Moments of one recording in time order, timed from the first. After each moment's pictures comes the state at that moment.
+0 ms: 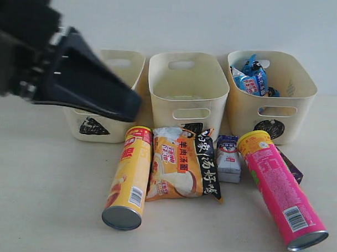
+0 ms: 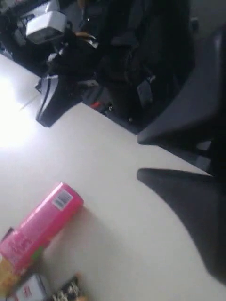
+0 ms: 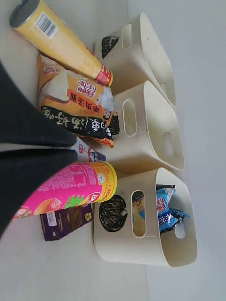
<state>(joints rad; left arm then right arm) -0.53 1.26 -1.20 -0.84 1.09 0.44 0.36 0.16 -0.01 -0.01 0.02 0.22</state>
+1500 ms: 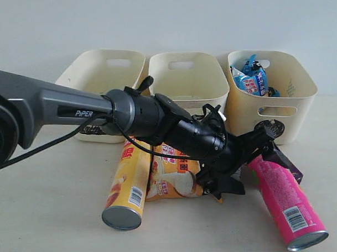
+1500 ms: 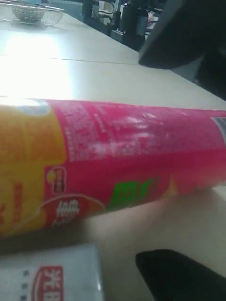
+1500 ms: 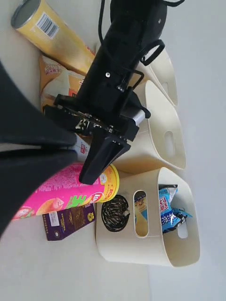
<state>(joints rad) -0.73 2.35 -1.67 -1.32 0.67 0.35 0.36 0.16 -0.01 -0.01 0.03 0.23</state>
